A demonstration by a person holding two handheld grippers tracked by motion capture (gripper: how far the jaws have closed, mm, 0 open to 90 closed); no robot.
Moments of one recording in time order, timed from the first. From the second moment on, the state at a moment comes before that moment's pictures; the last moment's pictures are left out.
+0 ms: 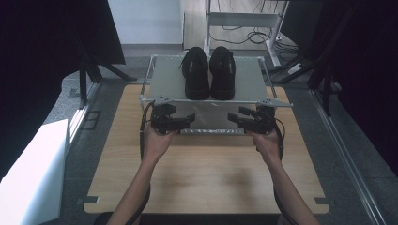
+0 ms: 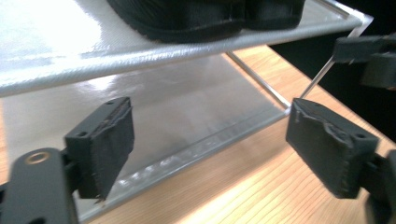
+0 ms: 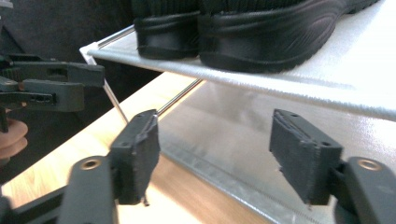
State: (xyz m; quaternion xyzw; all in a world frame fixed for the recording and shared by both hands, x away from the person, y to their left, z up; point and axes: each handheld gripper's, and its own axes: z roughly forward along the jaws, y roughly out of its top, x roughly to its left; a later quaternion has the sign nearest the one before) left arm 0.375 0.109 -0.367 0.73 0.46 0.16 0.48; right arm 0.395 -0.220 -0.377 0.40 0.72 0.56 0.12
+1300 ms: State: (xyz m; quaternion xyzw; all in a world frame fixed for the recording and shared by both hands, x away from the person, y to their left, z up) left arm 0.269 0.128 -0.456 0.79 0.40 0.20 0.43; right arm 0.301 -0.267 -0.455 0.38 0.78 0.47 0.13
